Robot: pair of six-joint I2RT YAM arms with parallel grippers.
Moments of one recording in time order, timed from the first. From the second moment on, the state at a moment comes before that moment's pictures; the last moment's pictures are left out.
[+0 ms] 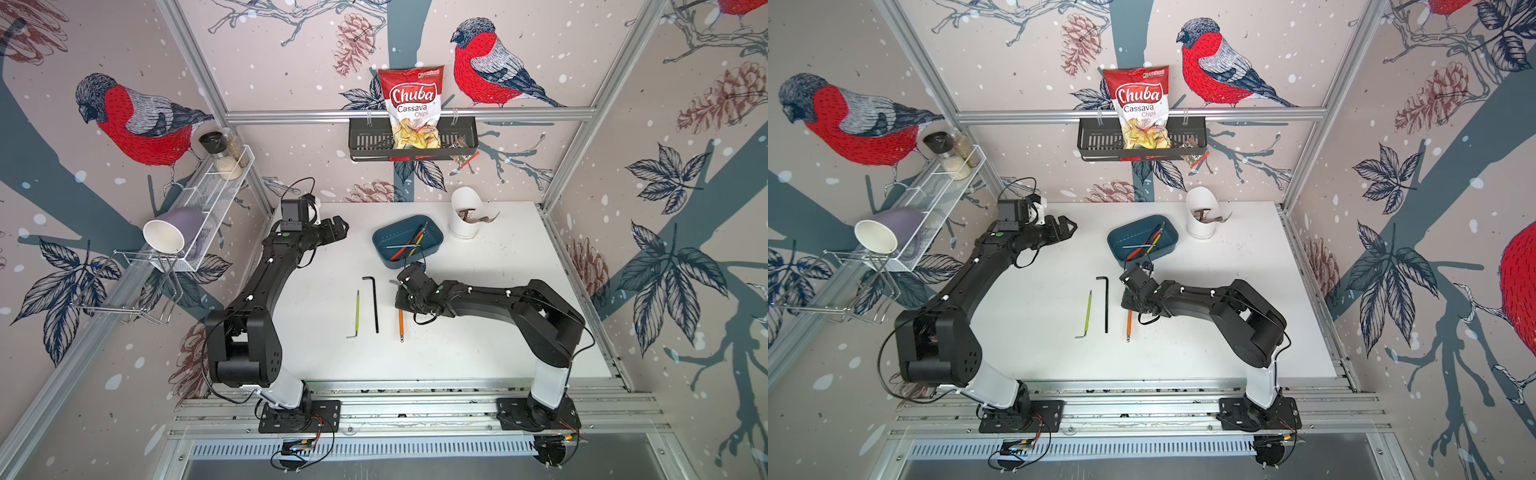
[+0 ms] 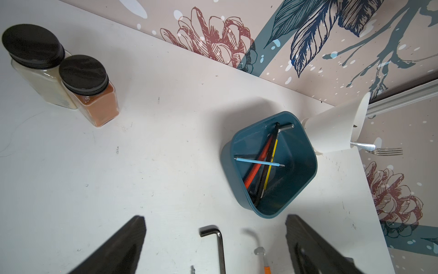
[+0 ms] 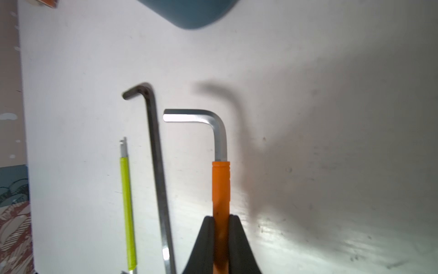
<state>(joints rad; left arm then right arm) -0.02 1.58 1.32 -0.44 0.36 -0.33 0.94 1.85 1.14 -0.20 0.06 0.97</state>
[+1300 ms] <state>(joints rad) -0.02 1.56 1.28 -0.39 0.40 -0.38 0.57 2.22 1.61 0.16 0.08 1.32</state>
